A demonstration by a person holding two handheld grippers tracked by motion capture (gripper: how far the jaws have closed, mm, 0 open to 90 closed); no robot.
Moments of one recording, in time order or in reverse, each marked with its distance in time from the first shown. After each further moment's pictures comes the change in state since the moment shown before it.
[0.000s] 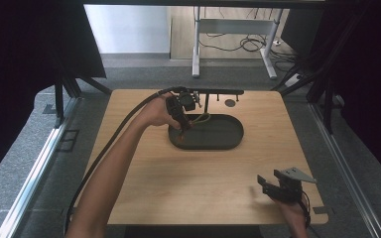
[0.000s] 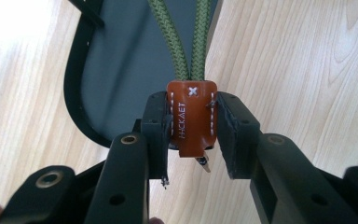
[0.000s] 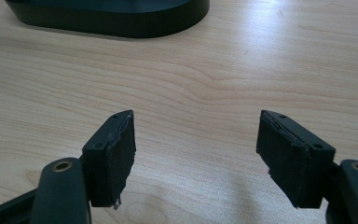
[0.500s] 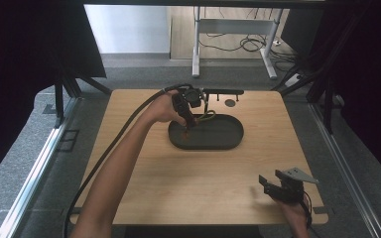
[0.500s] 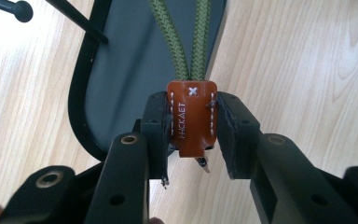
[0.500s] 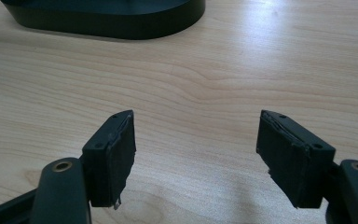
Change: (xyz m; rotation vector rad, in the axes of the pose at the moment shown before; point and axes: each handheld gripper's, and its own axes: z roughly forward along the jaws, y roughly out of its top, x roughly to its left) left arm 0.011 0.014 0.010 0.000 -0.008 0.000; right arm -0.003 -0.001 -0.003 -0.005 -0.004 0.008
